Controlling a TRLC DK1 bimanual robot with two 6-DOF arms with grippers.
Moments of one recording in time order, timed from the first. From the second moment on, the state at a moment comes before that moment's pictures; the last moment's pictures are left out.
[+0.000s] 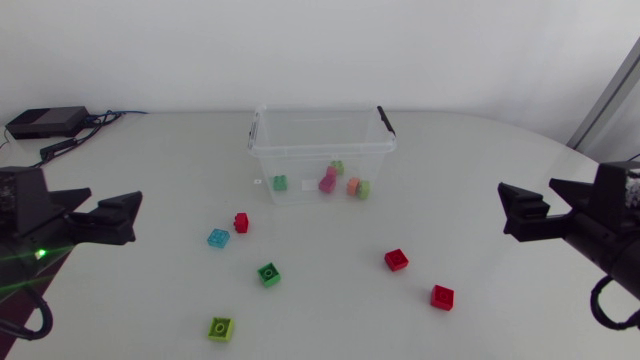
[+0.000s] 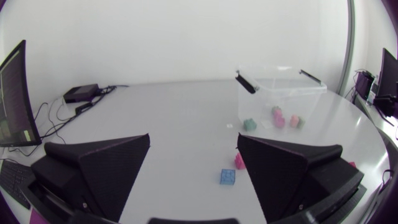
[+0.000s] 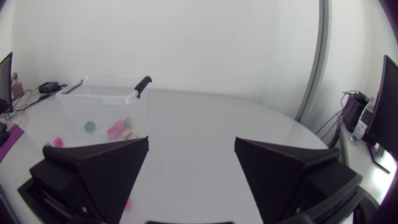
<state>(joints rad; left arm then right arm) -0.04 0.66 0.45 -0.20 0.01 0.05 -0.01 0.66 0.41 -0.07 -0.05 -0.06</state>
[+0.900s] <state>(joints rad) -0.22 1.81 1.05 -0.56 0.03 0.09 0.11 1.15 0.69 -0.53 -0.08 -0.19</state>
